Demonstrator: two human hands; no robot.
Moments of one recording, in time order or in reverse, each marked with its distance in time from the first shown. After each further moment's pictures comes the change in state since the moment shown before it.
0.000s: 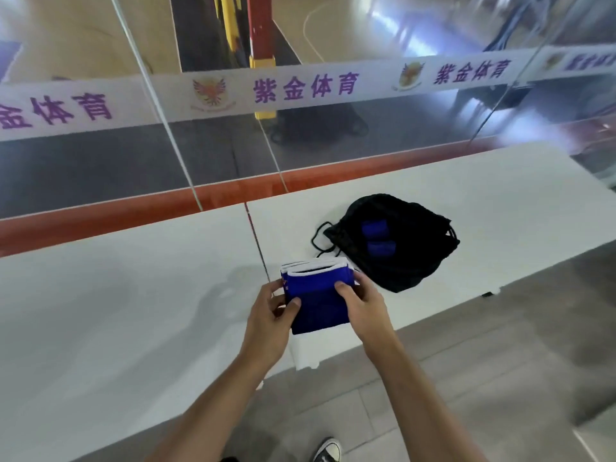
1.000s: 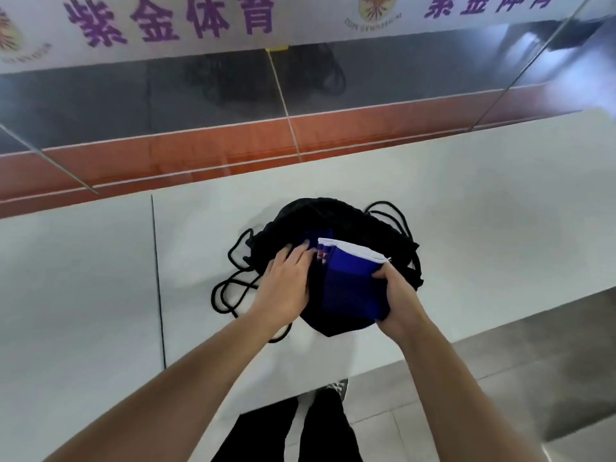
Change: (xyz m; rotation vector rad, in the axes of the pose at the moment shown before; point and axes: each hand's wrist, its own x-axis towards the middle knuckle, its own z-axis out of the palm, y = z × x) left_hand 0.215 0.009 0.248 1.080 -0.206 0.298; right_hand 0.257 0.014 -0.219 0.340 0.103 0.569
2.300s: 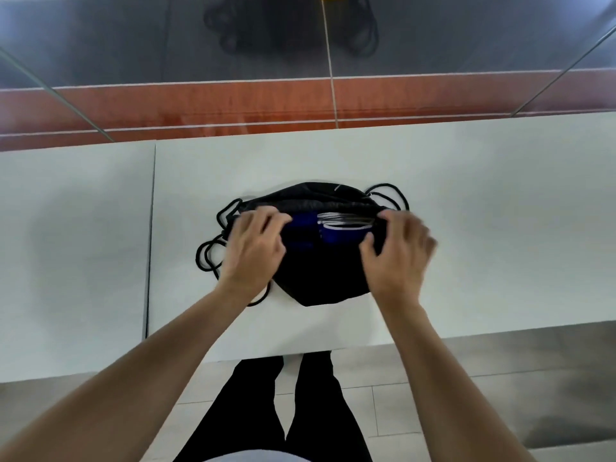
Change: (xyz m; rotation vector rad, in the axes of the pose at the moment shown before) left_hand -0.003 0.010 0.010 0.100 0.538 -0.068; right_hand 0.044 -0.034 -0.028 -1.284 0.323 -1.189
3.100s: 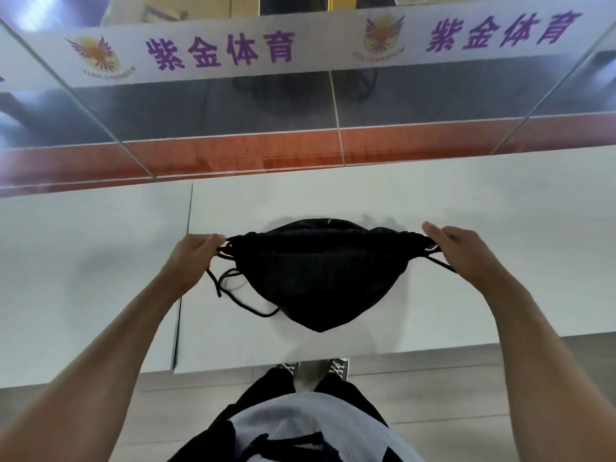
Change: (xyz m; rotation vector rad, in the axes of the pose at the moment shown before) left_hand -0.013 -0.071 -0.128 -0.475 -0.262 -0.623; right_hand 0.052 0.053 -0.126 0.291 -0.489 0.322
